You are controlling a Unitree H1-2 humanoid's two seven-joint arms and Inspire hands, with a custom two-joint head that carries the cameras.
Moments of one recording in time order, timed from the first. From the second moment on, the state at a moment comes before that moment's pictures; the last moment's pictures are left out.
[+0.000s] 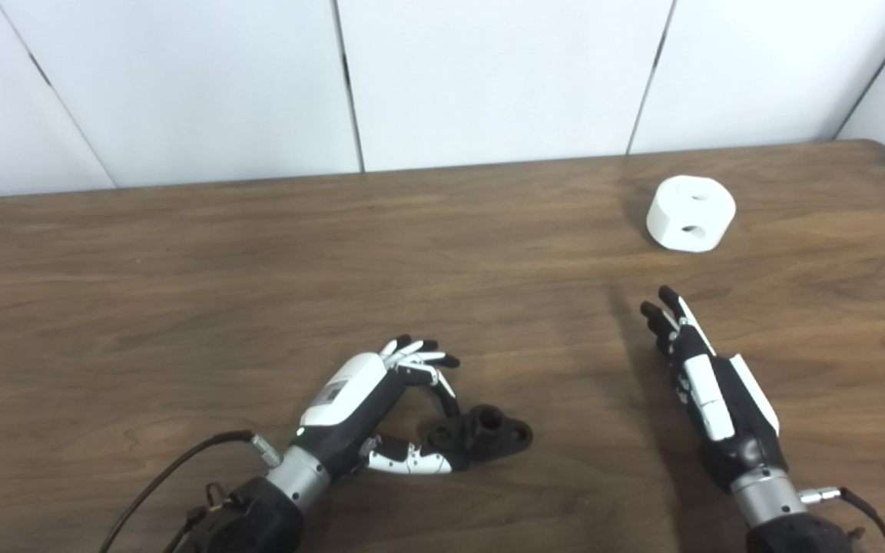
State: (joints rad) left arm -0.01 0.29 -0.43 -0.25 0.50 -0.01 -0.28; right arm 0.27 -0.15 -0.01 -0.46 0.01 0.23 0.06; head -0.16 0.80
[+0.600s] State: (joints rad) left arm -0.01 0.29 -0.41 -0.24 0.46 -0.02 -0.29; right arm 0.26 -0.15 -0.03 -0.49 0.00 0.24 0.06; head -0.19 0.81
